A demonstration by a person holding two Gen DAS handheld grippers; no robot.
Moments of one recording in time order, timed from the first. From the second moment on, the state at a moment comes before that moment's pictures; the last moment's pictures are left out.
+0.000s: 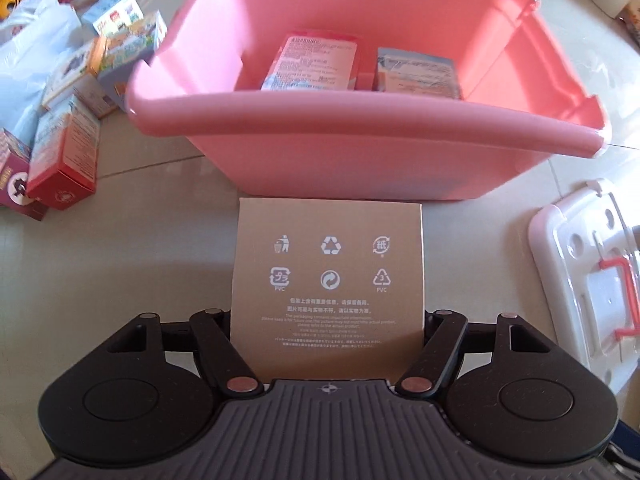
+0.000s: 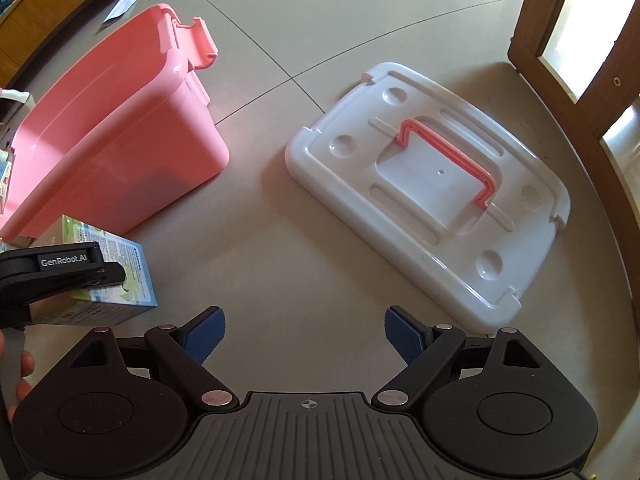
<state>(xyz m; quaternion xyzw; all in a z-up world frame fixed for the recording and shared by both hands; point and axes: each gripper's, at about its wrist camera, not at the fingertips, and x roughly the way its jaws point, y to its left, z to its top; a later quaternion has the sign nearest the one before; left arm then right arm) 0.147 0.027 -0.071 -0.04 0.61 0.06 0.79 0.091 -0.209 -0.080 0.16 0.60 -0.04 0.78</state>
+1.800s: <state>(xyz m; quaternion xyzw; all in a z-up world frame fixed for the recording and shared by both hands) 0.277 0.027 -0.053 -0.18 0.55 -0.03 0.81 0.084 -0.172 -0.116 0.16 0.62 -0.01 0.76</state>
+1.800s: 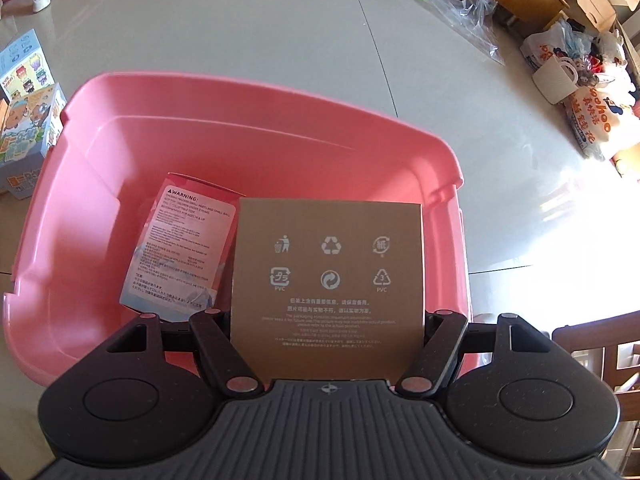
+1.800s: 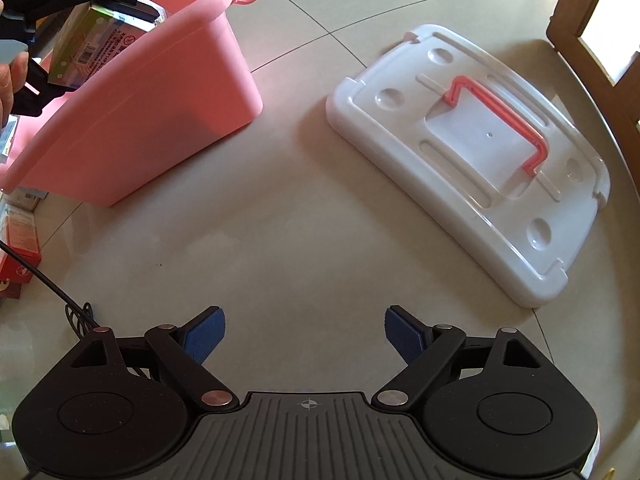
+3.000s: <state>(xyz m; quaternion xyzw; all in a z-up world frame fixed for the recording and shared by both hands) 0.281 0.051 0.005 0.01 0.50 0.13 0.86 0.087 -0.162 -0.109 0.17 0.62 0.00 0.77</state>
